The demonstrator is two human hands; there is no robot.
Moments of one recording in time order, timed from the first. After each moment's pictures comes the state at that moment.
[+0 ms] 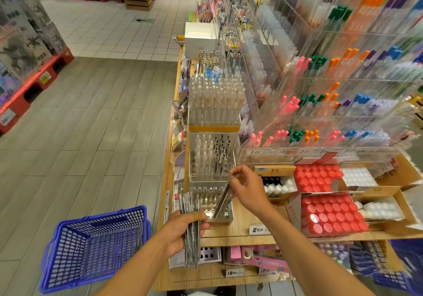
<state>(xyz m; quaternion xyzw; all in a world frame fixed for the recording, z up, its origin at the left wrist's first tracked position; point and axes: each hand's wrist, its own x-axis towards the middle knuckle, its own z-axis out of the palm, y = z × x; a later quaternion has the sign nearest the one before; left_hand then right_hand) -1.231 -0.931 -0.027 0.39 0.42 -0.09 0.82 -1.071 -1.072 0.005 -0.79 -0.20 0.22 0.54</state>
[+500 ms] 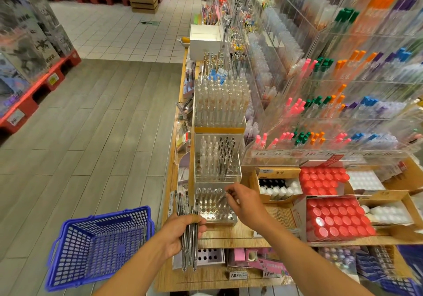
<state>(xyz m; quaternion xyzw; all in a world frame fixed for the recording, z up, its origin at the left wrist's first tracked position) -1.242 -0.919 -0.033 0.38 0.44 -0.09 0.81 -1.083 -1.079 -0.032 -0.86 -0.39 0.13 0.30</state>
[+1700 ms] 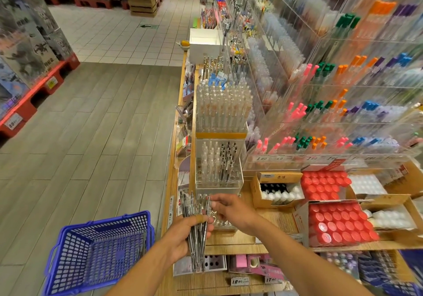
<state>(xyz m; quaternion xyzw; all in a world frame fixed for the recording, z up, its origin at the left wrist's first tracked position) -1.229 -0.922 -0.029 0.33 0.39 -0.07 0.85 -1.103 -1.046 -0.004 -0.72 -0.19 0.47 0.48</state>
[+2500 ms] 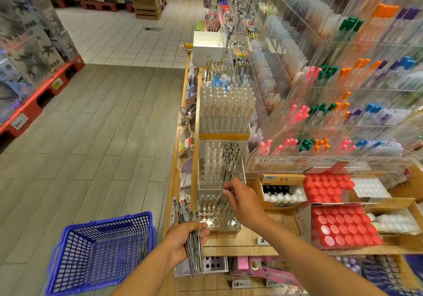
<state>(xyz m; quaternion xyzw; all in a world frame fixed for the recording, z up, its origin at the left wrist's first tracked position) -1.241 -0.916 -0.051 0.33 0.46 -0.07 0.82 -1.086 -1.054 -0.004 -0.86 -0.38 0.14 0.33</state>
